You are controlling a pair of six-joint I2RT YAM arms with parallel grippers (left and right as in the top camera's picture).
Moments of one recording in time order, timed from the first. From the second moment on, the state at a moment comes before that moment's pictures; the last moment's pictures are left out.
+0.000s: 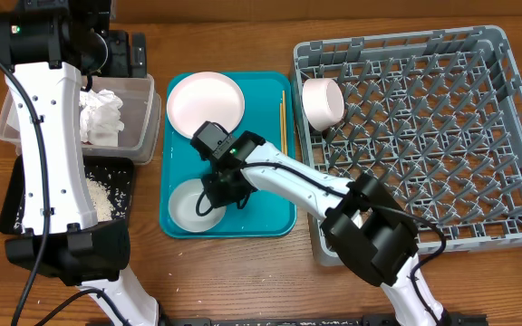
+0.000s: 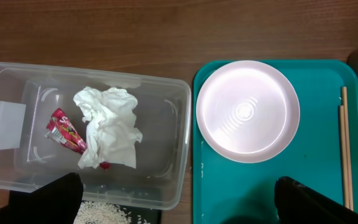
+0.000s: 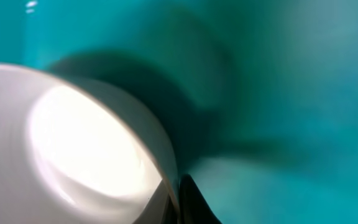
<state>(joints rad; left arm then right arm) 0.08 1.93 2.31 -1.41 0.02 0.06 0.86 2.21 1.72 -0.87 -0.22 0.46</state>
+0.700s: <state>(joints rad) 0.08 1.93 2.31 -1.41 0.02 0.06 0.27 1.61 2.17 -1.18 0.66 0.46</state>
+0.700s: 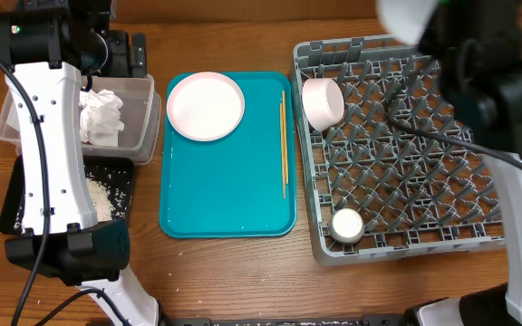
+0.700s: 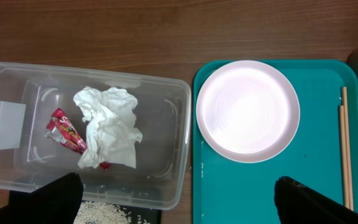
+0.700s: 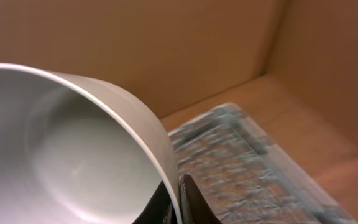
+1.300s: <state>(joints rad) 0.08 1.93 2.31 -1.41 0.02 0.06 0.45 1.90 2.11 -1.63 1.01 0.69</state>
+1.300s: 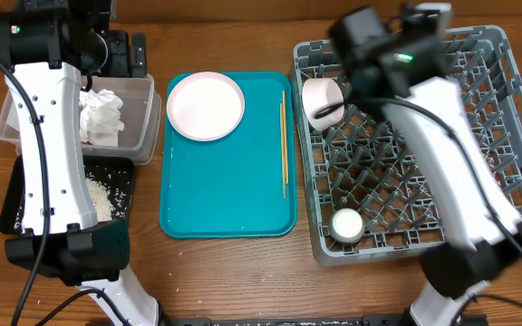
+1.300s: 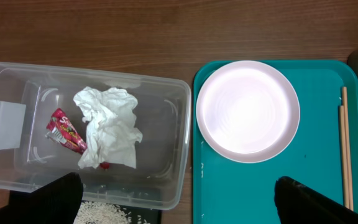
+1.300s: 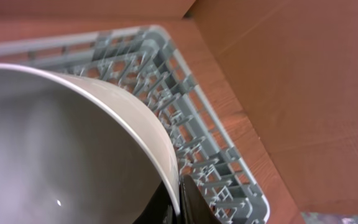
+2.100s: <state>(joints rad) 0.08 1.93 2.31 -1.41 0.02 0.06 0.64 2.01 1.76 -1.64 1.04 0.91</state>
